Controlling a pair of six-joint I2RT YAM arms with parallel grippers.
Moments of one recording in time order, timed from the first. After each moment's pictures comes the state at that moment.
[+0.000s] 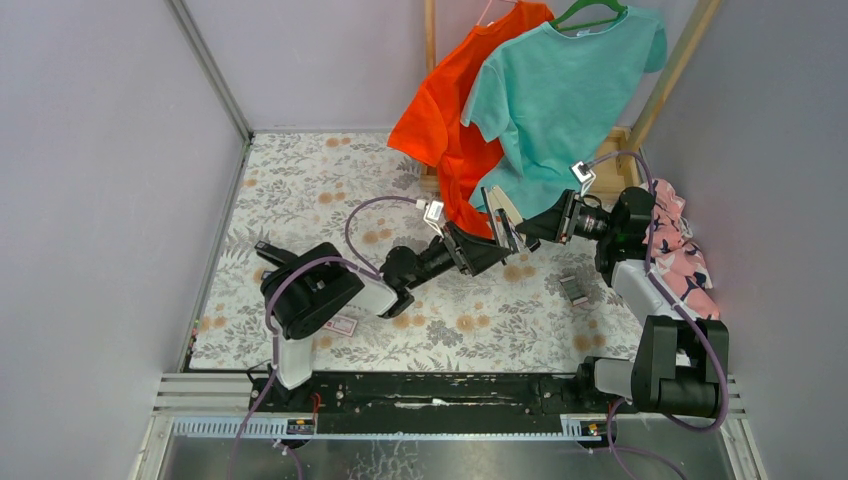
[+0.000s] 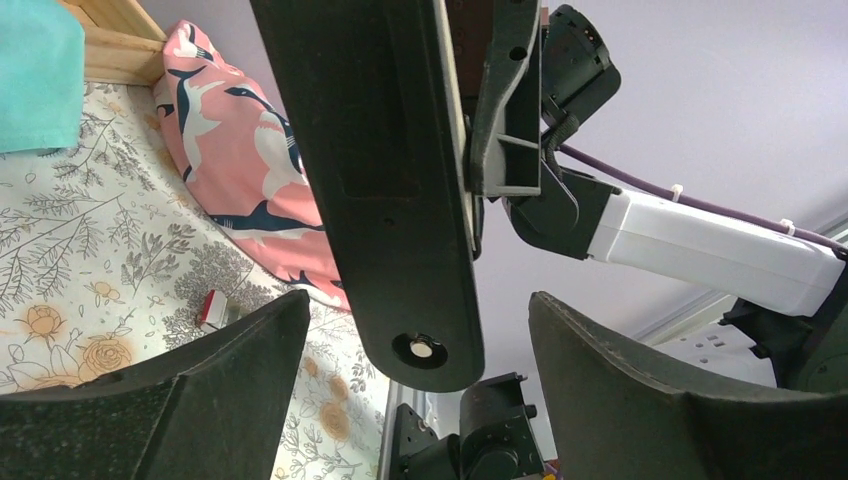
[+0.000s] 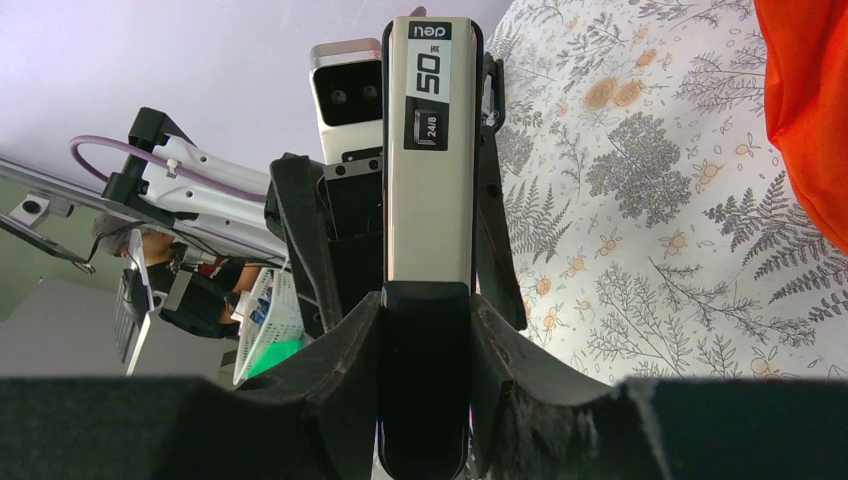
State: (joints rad) left arm -0.86 1.90 0.71 1.53 0.23 -1.07; right arm -0.09 1.26 0.63 0.58 -1.33 0.89
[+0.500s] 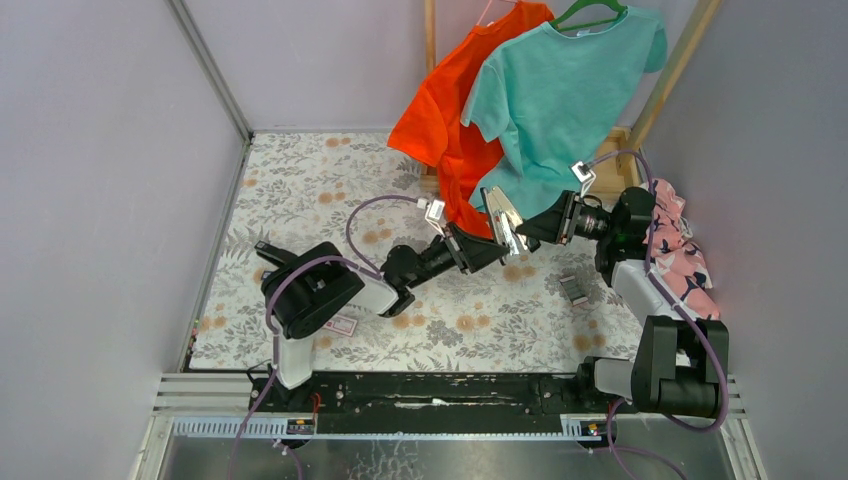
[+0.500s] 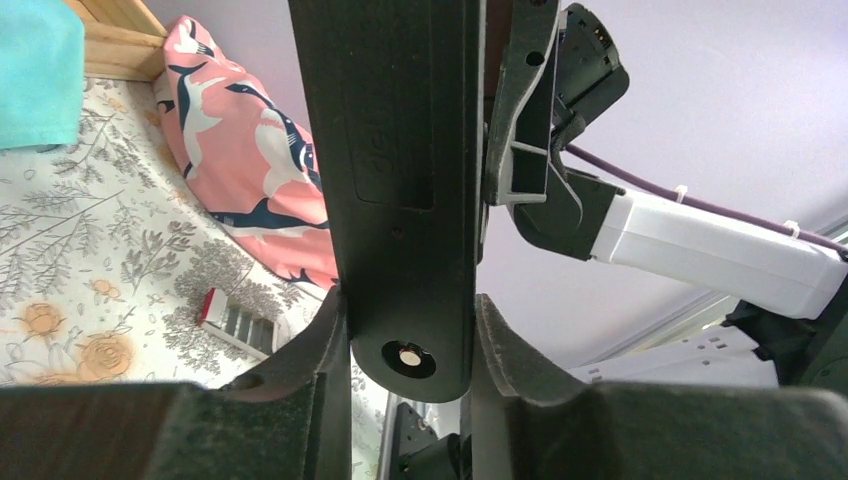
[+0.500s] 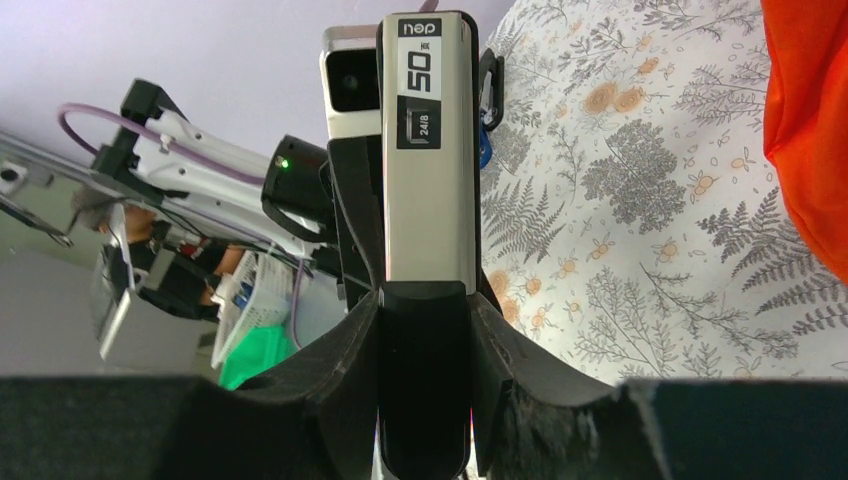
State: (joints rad) left arm -0.86 1.92 0.73 1.53 0.25 -1.07; right arm -0.09 1.26 0.63 0.61 -1.34 0.88
